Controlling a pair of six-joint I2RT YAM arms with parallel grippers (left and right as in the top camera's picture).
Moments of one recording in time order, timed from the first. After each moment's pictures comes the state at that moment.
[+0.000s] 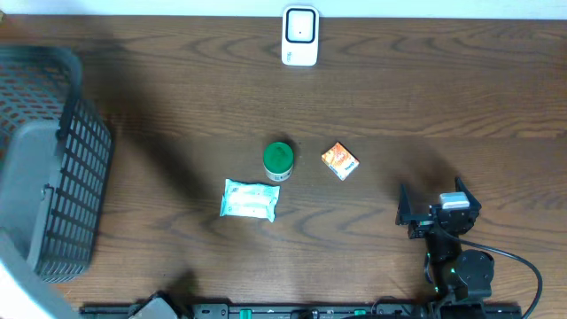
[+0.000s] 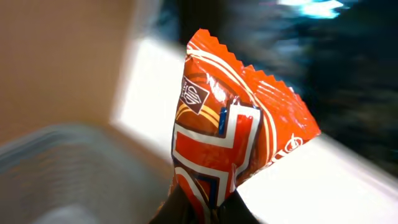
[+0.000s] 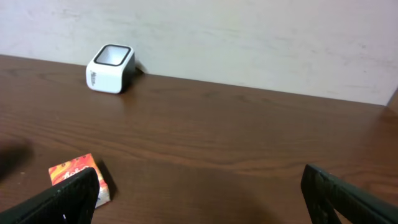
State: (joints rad) left arm 0.69 1.25 1.86 -0.78 0.36 -0.37; right arm 0.07 0.02 0.01 -0.07 0.00 -0.09
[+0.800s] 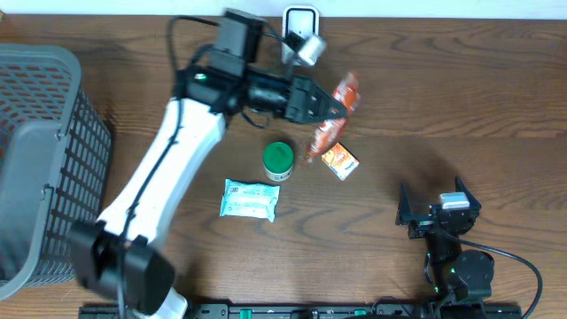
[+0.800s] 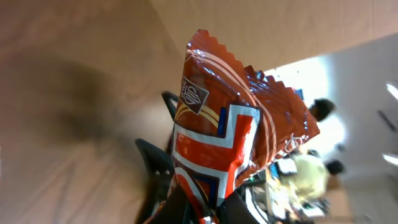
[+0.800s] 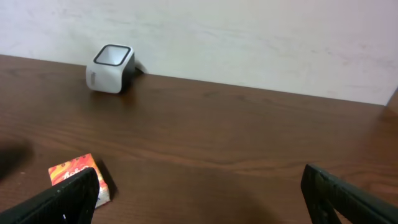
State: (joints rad) left arm -0.41 1.76 1.64 -0.71 1.26 -0.32; right arm 0.07 0.02 0.01 -0.07 0.00 -0.09
